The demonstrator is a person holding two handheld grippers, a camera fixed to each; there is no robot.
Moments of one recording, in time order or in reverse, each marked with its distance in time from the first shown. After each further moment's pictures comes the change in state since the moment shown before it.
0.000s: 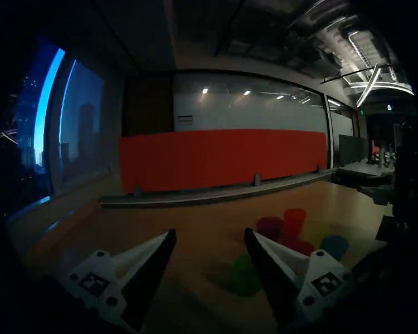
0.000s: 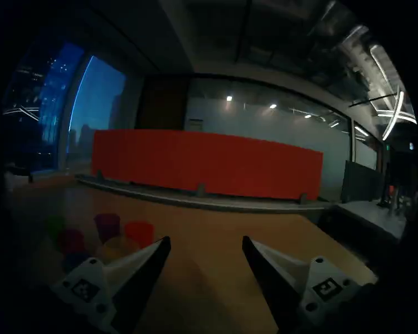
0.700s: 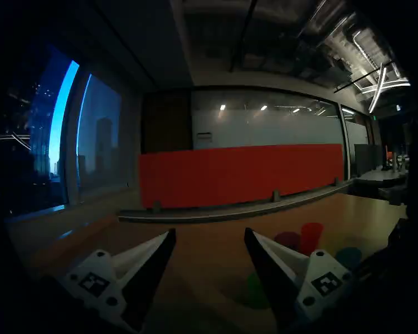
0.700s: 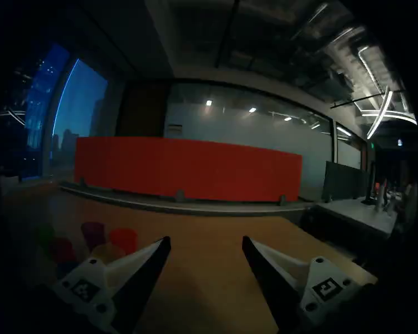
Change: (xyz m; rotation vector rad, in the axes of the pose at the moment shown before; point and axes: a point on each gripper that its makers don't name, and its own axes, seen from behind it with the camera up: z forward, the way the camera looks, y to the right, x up) left arm 0.021 -0.019 -0.004 0.126 0.106 0.010; right arm 0.014 0.025 -0.012 -0.122 0.028 0.013
